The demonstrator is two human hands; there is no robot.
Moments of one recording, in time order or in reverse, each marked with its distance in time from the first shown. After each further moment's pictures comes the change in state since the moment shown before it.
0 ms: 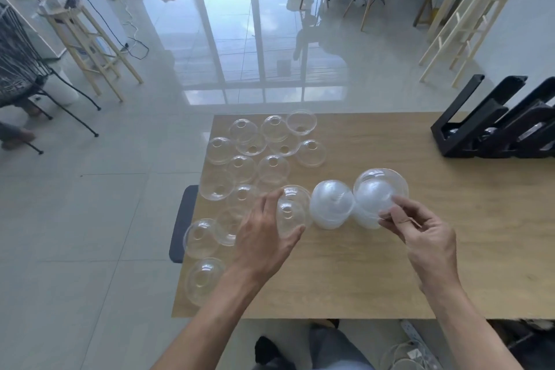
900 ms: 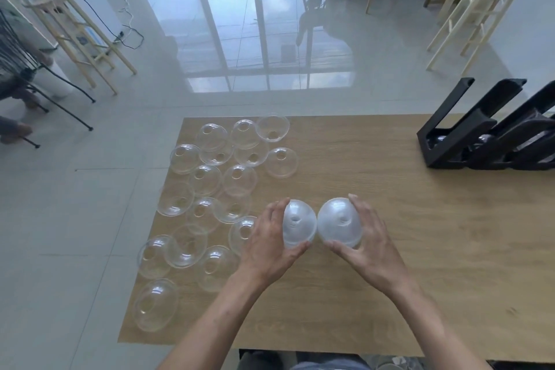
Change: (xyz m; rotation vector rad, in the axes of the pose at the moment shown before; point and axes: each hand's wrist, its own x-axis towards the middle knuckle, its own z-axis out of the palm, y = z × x) left_hand 0.061 0.035 0.121 -0.023 -0.216 -0.122; right_hand 0.091 0.032 -0.035 -0.862 -0.430 -0.195
